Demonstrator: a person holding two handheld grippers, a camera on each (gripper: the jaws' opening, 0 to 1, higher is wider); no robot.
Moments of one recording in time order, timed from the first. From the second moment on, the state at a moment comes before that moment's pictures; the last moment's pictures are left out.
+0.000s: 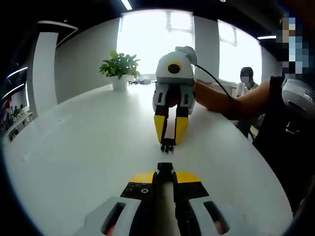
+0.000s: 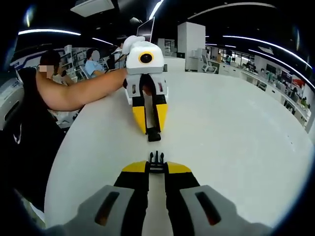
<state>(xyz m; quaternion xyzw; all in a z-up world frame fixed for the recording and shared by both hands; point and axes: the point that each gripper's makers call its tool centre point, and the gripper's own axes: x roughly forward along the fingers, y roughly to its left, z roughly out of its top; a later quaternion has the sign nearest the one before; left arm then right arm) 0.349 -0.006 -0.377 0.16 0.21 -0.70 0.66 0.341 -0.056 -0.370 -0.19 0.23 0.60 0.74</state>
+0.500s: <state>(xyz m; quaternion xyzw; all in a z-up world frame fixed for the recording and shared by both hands) 0.350 -0.007 -0.377 0.16 0.20 -0.70 0.66 0.339 -0.056 -0.371 -0.20 0.23 0.60 0.74</state>
